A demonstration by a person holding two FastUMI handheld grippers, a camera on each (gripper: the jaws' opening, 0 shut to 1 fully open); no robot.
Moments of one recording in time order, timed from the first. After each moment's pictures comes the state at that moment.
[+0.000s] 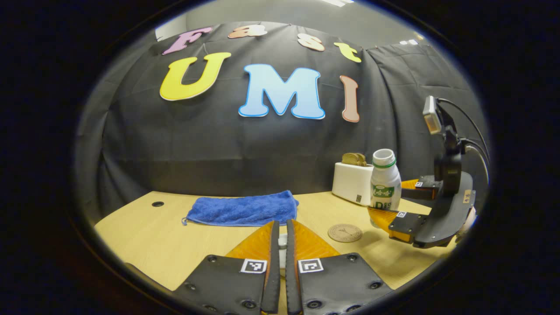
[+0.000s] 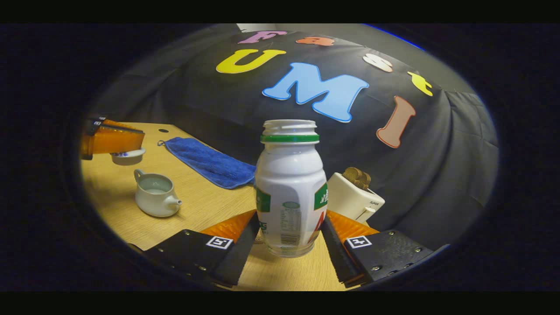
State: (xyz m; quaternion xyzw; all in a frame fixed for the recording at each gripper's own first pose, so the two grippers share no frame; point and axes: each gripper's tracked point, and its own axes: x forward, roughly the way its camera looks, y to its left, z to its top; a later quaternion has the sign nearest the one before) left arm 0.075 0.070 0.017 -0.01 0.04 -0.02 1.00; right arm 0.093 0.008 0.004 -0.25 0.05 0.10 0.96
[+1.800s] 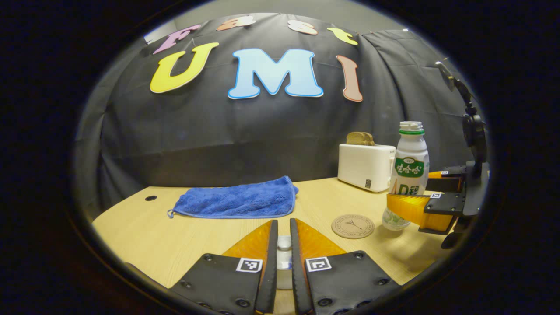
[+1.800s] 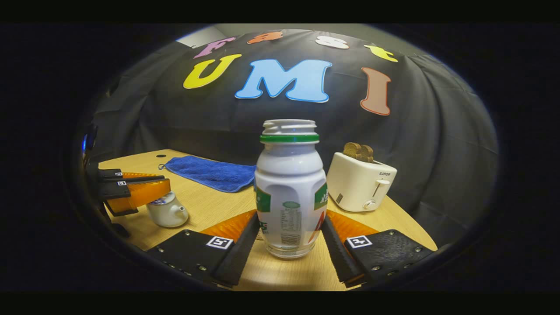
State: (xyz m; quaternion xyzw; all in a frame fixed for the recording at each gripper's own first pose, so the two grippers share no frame) left arm 0.116 0.042 -0.023 0.01 0.08 0.01 1.00; right arm 0.102 0.000 -0.002 -0.12 0.09 0.12 0.98
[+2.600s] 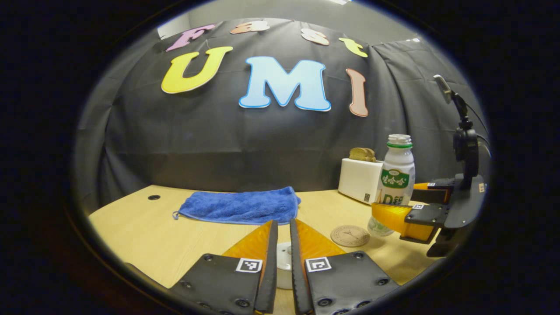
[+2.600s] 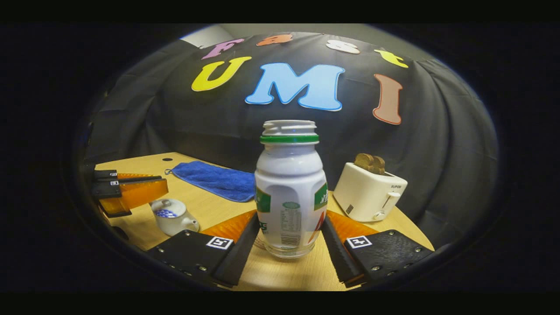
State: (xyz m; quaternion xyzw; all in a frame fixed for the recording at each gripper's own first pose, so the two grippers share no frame) left arm 0.102 0.059 0.003 -0.03 0.05 0.02 1.00; right arm 0.111 0.033 0.026 -0.13 0.06 0.14 0.98
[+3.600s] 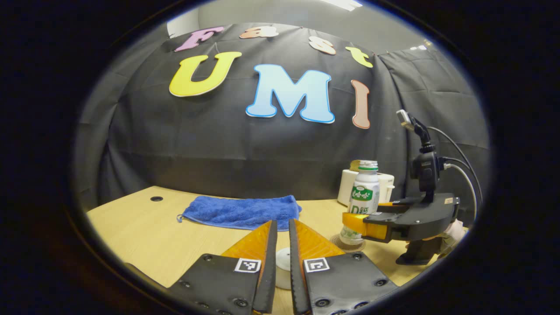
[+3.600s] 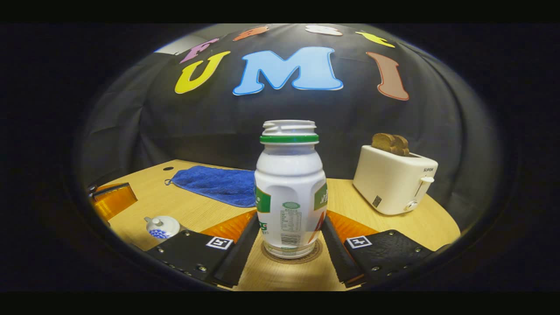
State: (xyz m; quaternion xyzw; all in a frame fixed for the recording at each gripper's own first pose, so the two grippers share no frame) left arm 0.086 0.070 0.027 -0.05 0.02 0.02 1.00; right arm 0.158 0.057 -0.005 -0.04 0.13 0.16 0.98
